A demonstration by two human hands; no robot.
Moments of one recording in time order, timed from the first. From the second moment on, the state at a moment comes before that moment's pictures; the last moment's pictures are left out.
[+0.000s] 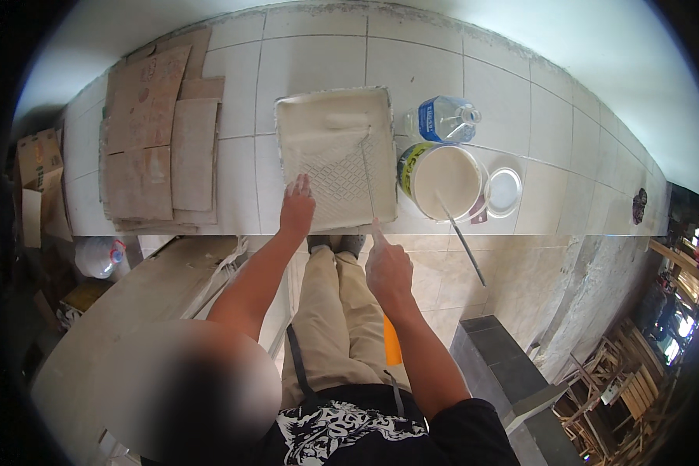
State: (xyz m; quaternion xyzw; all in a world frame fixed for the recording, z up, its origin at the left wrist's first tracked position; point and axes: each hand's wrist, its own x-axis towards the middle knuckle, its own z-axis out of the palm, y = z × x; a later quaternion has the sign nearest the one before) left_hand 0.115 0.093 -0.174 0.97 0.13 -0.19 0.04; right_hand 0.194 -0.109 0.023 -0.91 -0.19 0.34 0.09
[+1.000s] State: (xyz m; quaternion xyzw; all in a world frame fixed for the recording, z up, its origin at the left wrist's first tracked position) left_hand 0.109 0.095 -0.171 0.98 0.13 -0.15 0.08; right_hand 0.203 -0.043 0.024 -0.89 -0.28 0.35 0.04
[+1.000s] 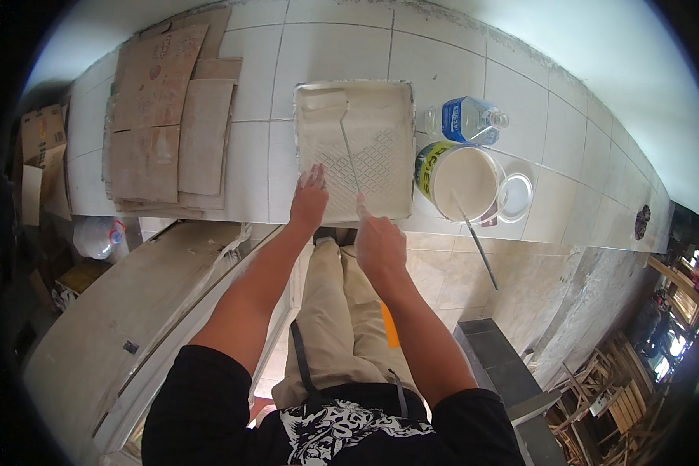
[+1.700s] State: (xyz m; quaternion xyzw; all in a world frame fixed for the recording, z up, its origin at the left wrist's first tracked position) left_hand 0.094 0.094 -0.172 0.98 0.15 -0.11 0.07; right_hand 0.149 -0.127 0.073 -0.89 -0.24 0.38 -0.02
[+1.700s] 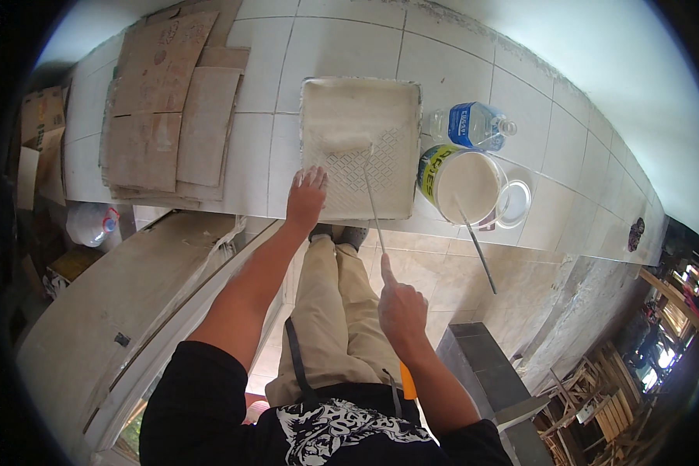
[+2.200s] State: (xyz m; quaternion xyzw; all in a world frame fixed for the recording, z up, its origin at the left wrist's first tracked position) left_hand 0.096 0.096 -0.170 0.98 0.14 -0.13 0.08; right_hand 0.165 -0.065 0.027 -0.90 -0.26 0.35 -0.03
